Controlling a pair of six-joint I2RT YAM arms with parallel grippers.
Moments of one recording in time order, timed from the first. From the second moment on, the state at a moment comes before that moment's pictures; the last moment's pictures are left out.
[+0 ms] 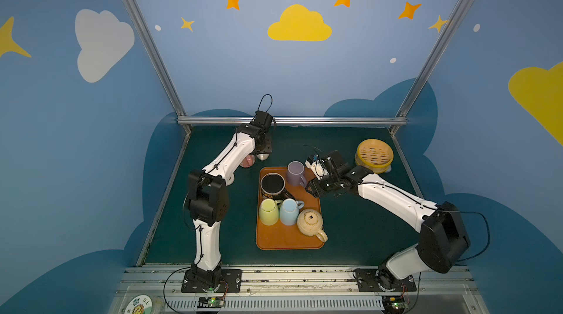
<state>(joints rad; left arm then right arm) -0.35 1.97 1.85 -0.91 -0.18 -0.41 0.68 1.54 1.14 -0.59 -0.19 0.07</state>
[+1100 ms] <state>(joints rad) -0.36 0.99 1.13 -0.74 0.08 -0.53 0.68 2.01 1.55 -0.77 -0.09 -0.11</state>
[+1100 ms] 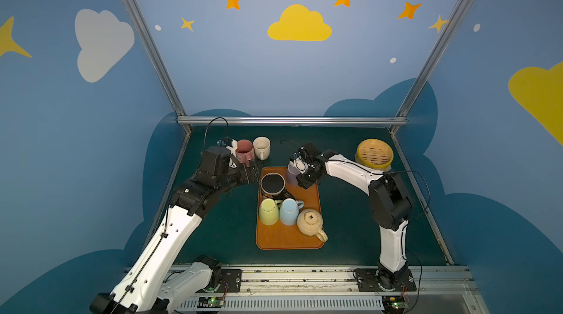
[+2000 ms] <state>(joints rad) -0.36 0.77 0.89 -0.74 0.09 -0.61 0.67 2.06 1.60 -0.79 -0.04 -0.06</state>
